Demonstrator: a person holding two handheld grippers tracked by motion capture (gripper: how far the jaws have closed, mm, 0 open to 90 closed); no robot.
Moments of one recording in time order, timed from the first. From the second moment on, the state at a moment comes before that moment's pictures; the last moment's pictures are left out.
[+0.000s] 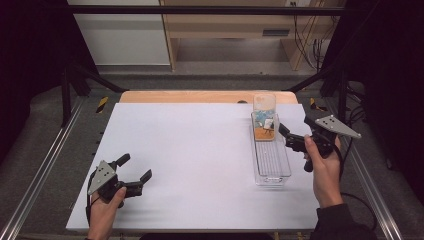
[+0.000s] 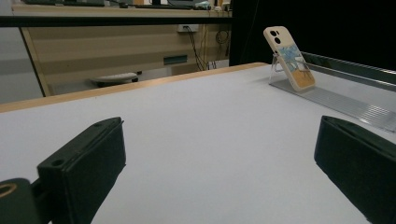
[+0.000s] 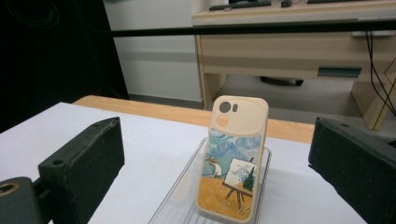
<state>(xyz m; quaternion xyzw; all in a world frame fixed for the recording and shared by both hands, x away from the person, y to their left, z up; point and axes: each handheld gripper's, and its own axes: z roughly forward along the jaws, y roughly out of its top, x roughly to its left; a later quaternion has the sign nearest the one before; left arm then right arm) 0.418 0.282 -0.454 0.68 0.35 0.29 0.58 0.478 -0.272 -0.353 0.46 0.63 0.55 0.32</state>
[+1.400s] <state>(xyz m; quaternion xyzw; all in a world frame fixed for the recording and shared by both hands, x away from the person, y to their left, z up) 0.417 0.284 -0.452 0.68 0.33 0.29 0.58 0.419 -0.313 -0.401 0.41 0.60 0.58 0.36</state>
